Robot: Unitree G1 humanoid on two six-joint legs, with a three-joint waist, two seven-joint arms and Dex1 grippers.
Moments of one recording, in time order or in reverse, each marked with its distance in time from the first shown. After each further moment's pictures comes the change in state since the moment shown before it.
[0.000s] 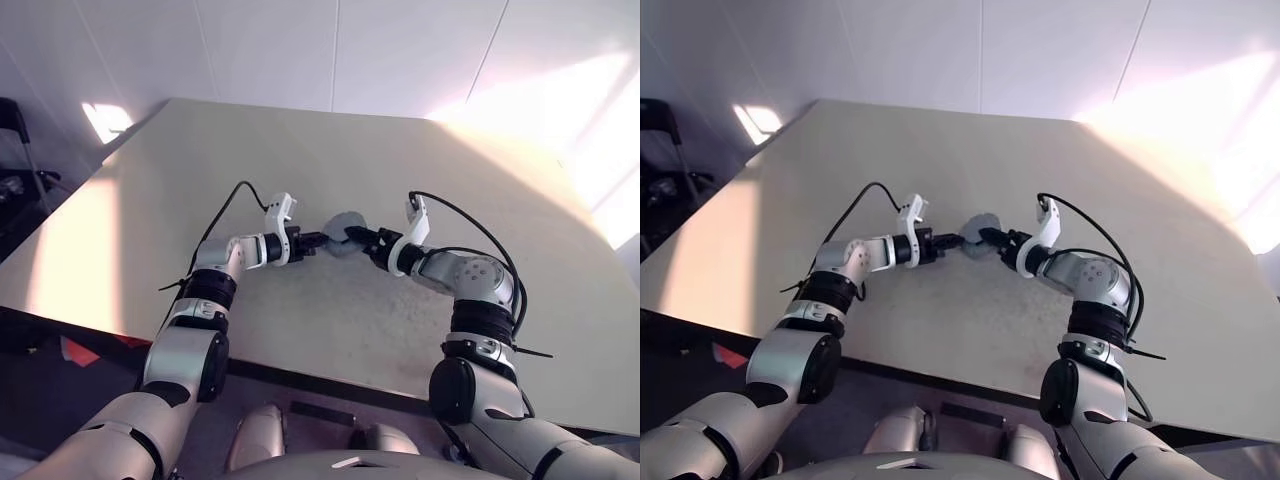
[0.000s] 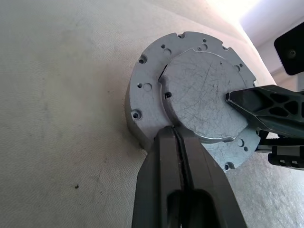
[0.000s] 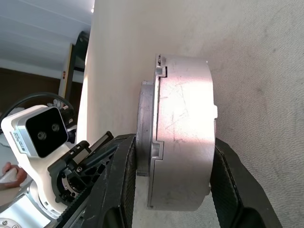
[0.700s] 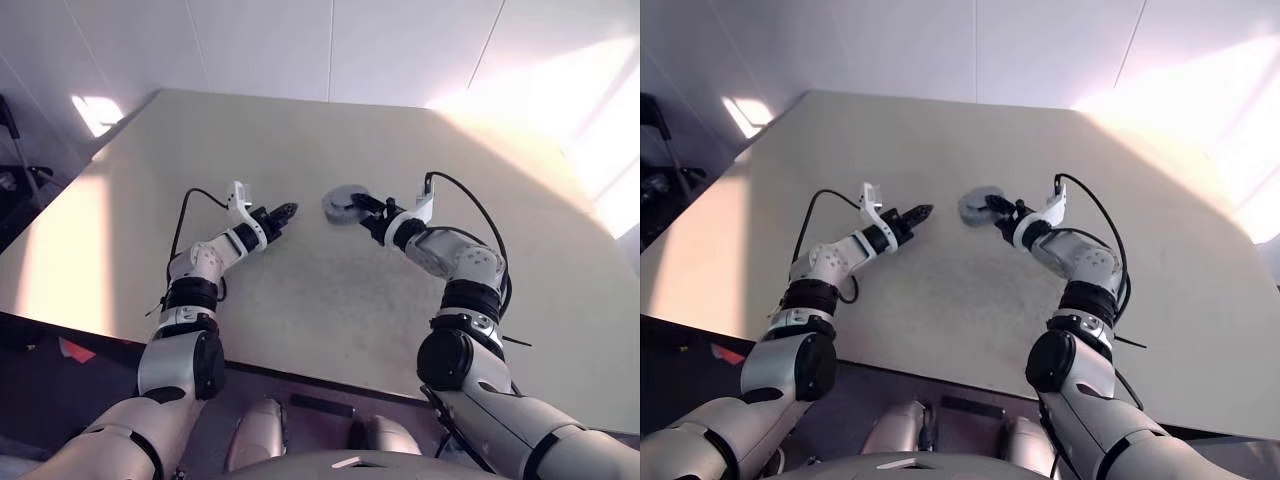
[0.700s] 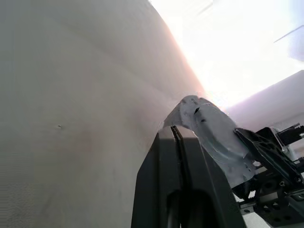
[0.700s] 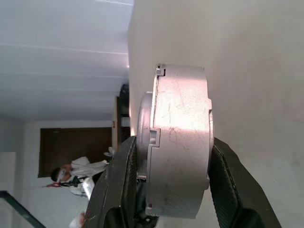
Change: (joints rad) left arm 0.043 -0.004 0.341 -0.003 -0.229 -0.068 0.112; right arm -0.198 0.064 -0.269 0.173 0.246 -0.112 -0.245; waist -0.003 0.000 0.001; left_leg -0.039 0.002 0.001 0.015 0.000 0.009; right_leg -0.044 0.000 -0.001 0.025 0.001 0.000
